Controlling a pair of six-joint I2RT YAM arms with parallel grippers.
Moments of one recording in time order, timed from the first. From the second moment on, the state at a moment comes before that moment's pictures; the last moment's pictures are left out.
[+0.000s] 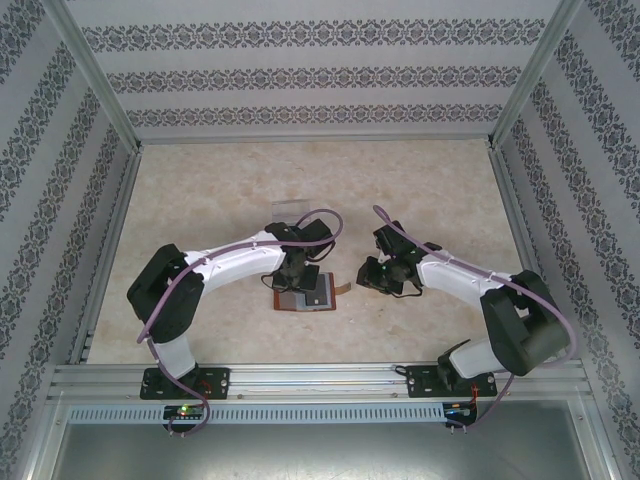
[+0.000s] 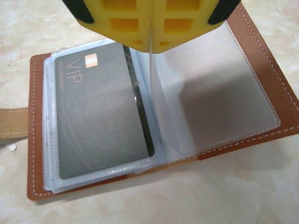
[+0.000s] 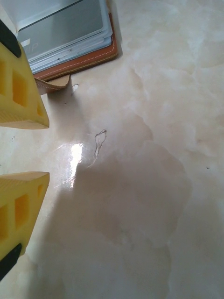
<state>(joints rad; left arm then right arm) -0.81 1.77 1.25 -0.93 0.02 -0.70 0.49 1.44 0.71 -0.45 -0.28 0.78</state>
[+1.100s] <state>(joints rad) -0.80 1.74 1.16 -1.00 -0.13 -0.66 0.57 1.56 0.83 -0.45 -0.29 0.77</state>
